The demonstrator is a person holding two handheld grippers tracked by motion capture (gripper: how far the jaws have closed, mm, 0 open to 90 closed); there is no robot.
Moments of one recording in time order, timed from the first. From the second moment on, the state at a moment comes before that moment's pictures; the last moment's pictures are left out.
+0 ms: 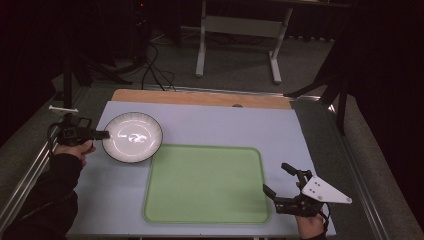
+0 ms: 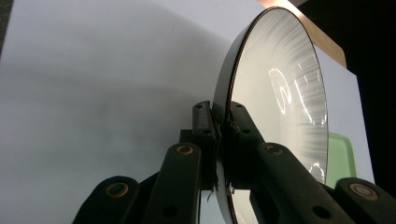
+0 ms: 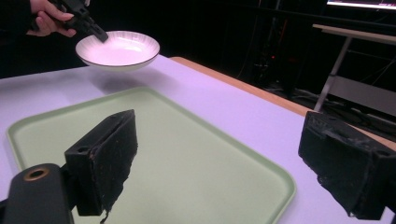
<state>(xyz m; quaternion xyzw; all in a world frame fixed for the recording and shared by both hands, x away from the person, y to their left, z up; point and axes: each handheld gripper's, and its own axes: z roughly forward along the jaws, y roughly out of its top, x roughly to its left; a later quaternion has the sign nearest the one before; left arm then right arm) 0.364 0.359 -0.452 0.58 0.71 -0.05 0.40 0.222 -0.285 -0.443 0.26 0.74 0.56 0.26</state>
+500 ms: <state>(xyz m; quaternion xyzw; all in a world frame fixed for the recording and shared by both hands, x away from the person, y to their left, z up) 0.363 0.327 -0.447 0.61 0.67 -0.09 0.42 0.220 -0.286 -0.442 0.26 0.74 0.57 0.27</state>
